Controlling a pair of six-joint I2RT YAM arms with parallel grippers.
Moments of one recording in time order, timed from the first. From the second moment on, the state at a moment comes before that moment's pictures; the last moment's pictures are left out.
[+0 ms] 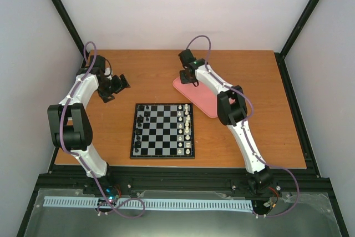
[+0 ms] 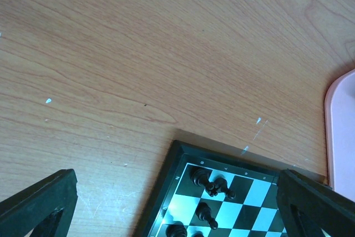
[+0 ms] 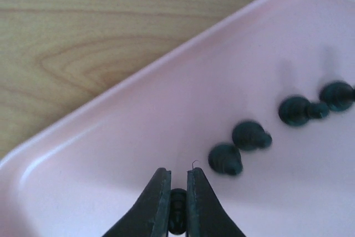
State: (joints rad) left arm 0.08 1.73 1.37 -0.83 0.30 -0.50; right arm 0.50 2.62 2.40 -0.84 0.13 0.27
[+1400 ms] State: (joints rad) left arm 0.08 1.73 1.35 -0.83 0.24 -0.49; right arm 1.06 2.19 1.81 -0.70 -0.02 0.30
